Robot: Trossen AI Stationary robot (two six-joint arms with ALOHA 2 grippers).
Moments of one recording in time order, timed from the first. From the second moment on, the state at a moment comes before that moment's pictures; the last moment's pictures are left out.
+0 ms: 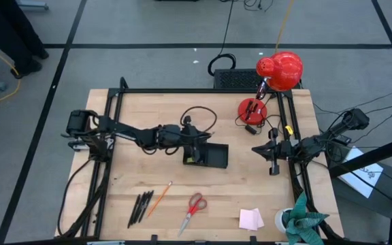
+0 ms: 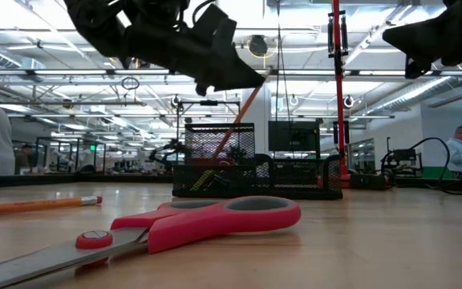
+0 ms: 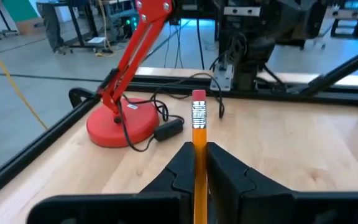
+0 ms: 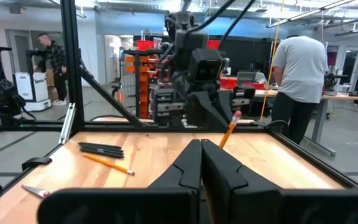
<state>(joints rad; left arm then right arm) 0.01 1.70 0.86 0.65 -0.19 -0.01 0.52 0.31 0.03 0.42 0.58 -0.09</state>
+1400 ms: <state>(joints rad) -0.33 1.43 1.16 -0.40 -0.46 -0.29 0.52 0.31 0.02 0.39 0.58 -0.06</state>
